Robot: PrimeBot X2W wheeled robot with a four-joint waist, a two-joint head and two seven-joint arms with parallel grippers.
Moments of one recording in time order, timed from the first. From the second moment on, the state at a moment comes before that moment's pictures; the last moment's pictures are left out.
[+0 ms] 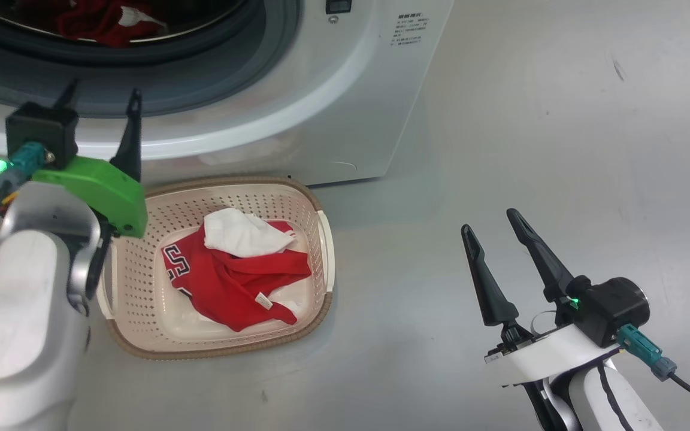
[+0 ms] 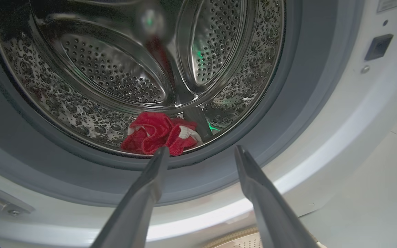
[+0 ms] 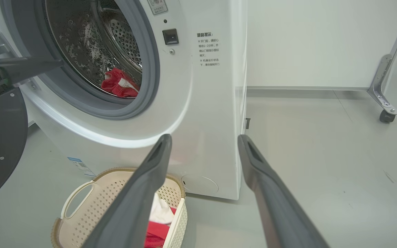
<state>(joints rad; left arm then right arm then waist) -0.56 0.20 -0.19 0.23 -0.26 -0.01 0.13 -0.05 -0.07 0.30 -0.04 0.28 0.10 -0.21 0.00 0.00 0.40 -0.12</state>
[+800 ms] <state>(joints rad) -1.00 0.42 -0.22 0.40 -0.09 -0.07 0.41 -0.19 -0.05 0.33 0.00 0.35 0.11 -0.24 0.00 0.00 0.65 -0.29</state>
